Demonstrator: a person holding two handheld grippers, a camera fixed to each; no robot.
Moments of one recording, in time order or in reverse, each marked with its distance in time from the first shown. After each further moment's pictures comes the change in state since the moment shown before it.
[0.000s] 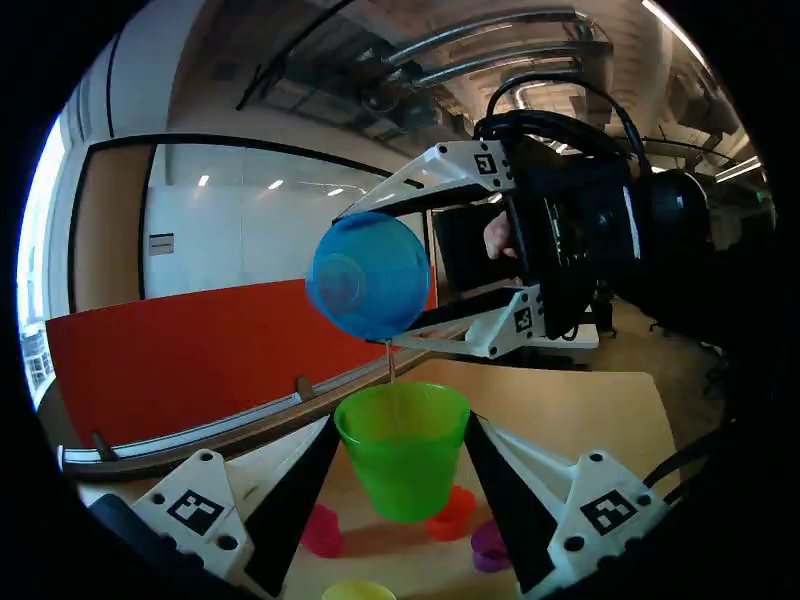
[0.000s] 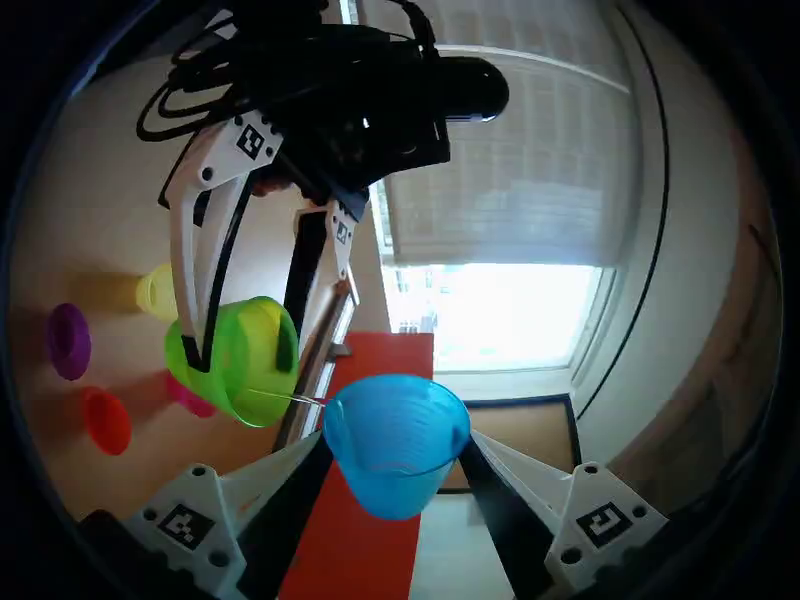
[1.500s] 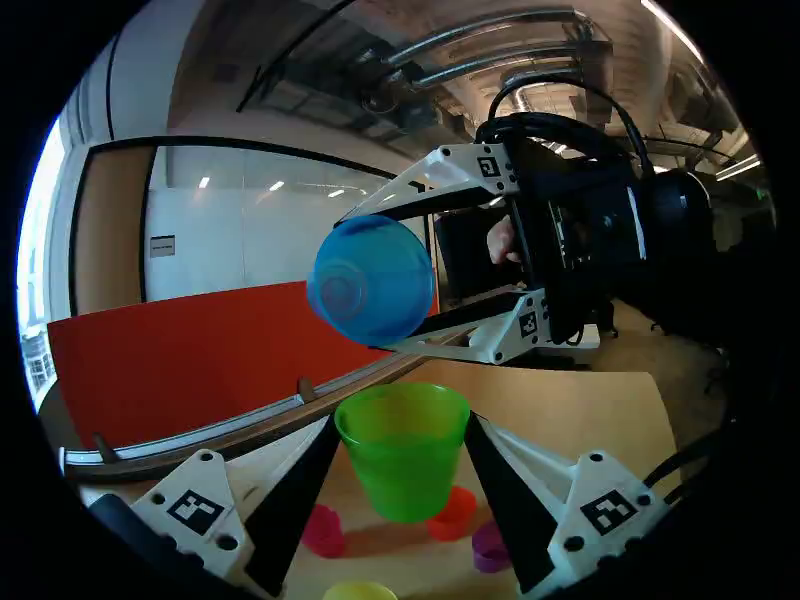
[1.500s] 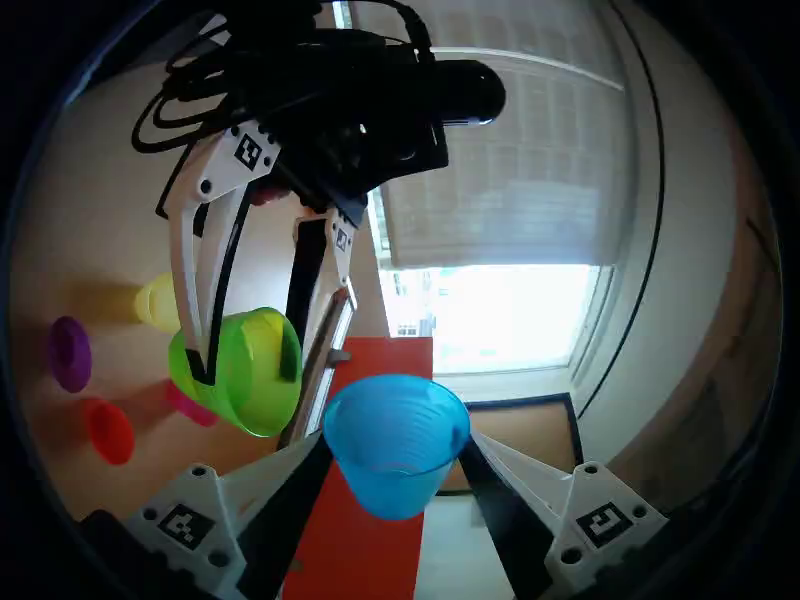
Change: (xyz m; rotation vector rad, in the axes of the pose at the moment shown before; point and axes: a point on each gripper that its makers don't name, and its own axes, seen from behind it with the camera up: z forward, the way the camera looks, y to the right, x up) left arm 0.003 -0.001 -0.004 0.006 0.001 0.006; right arm 0.005 0.000 -0.003 -0.009 0.011 0.040
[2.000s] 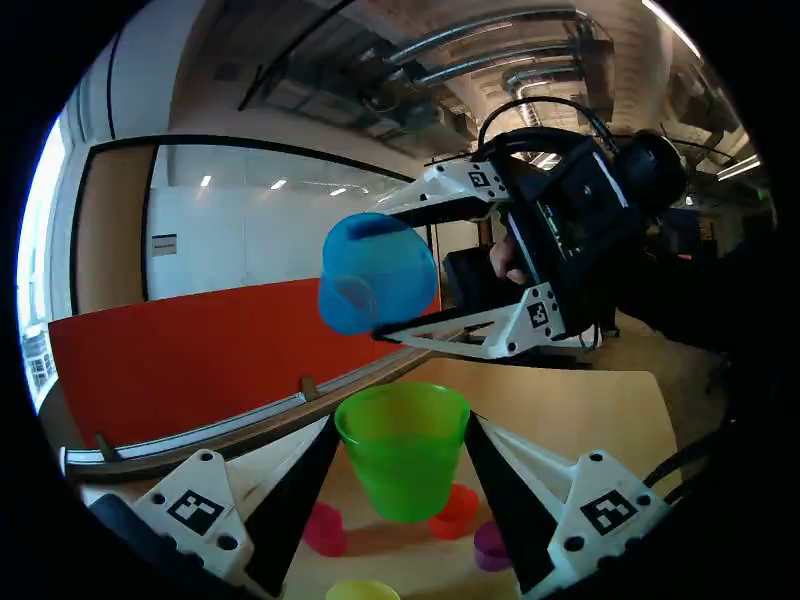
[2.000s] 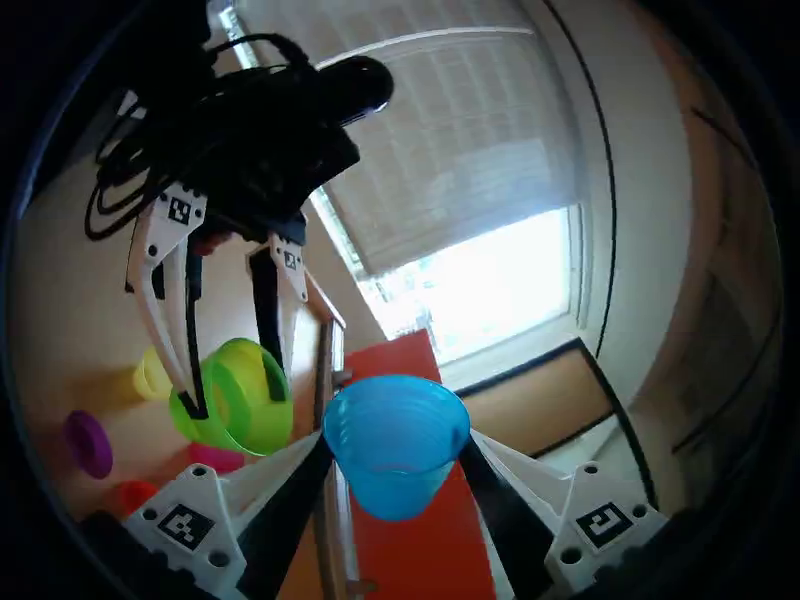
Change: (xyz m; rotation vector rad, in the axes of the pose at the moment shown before) left arm 0.000 -0.003 0.000 0.008 -0.005 0.000; right arm 0.005 -0.005 -0.008 -0.040 0.034 0.364
